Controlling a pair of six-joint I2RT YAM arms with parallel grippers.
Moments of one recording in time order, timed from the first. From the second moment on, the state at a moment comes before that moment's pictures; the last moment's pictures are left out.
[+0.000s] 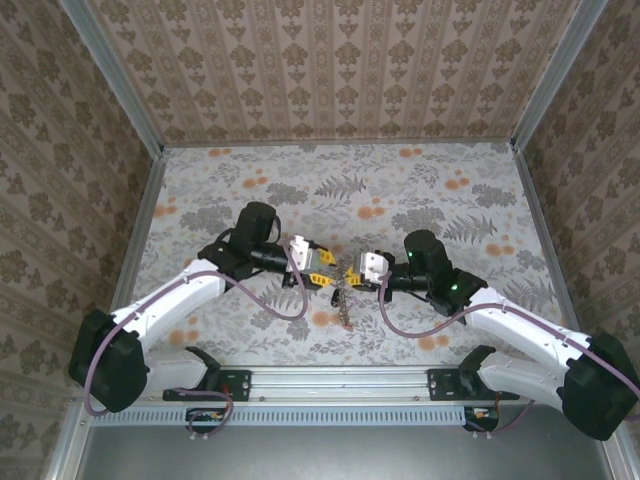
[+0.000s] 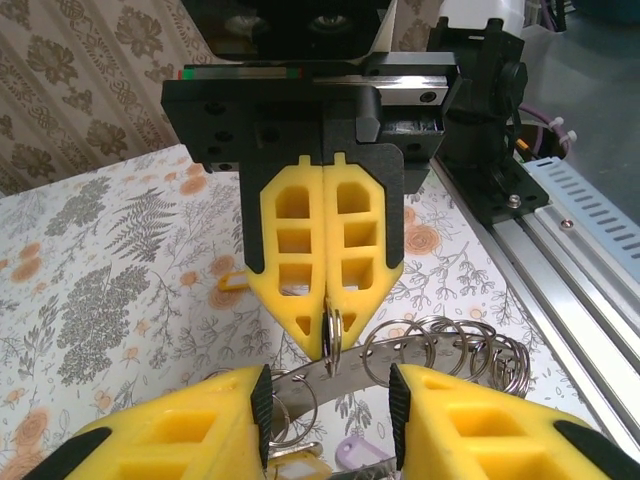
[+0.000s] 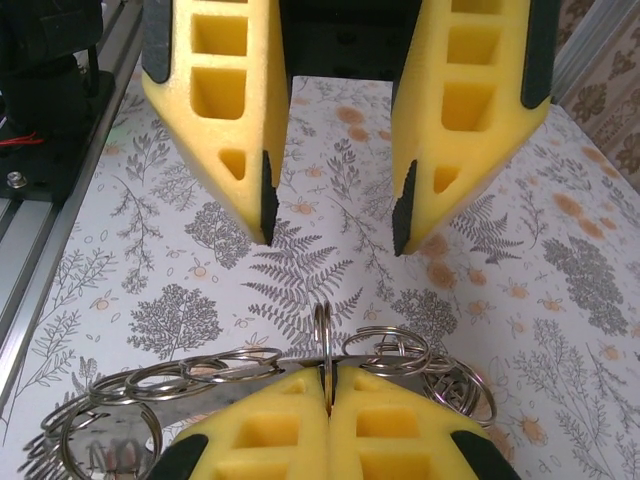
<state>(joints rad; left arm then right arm) -0.65 1.24 0.83 -0.23 1.01 0.80 0.63 1.04 0.59 0.01 -0.57 -0.57</state>
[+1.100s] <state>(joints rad) -0.74 1.27 0.82 -0.14 0.85 0.76 0.62 1.04 0.58 0.04 -0.57 -0.49</state>
